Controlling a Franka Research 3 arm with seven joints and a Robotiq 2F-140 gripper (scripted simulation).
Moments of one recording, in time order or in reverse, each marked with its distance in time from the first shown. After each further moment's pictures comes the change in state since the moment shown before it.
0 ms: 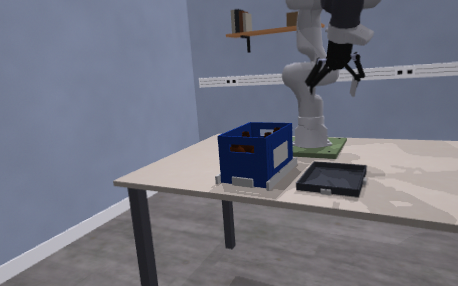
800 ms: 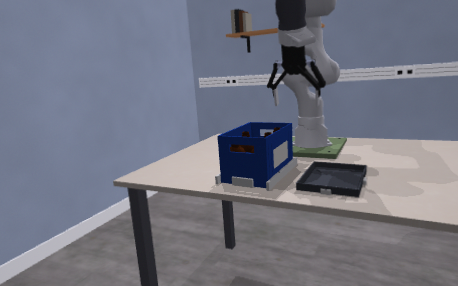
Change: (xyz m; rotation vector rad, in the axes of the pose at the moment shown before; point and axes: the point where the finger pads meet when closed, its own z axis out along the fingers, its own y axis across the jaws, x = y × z) arm 0.003 0.131 0.005 0.109 0.185 0.490
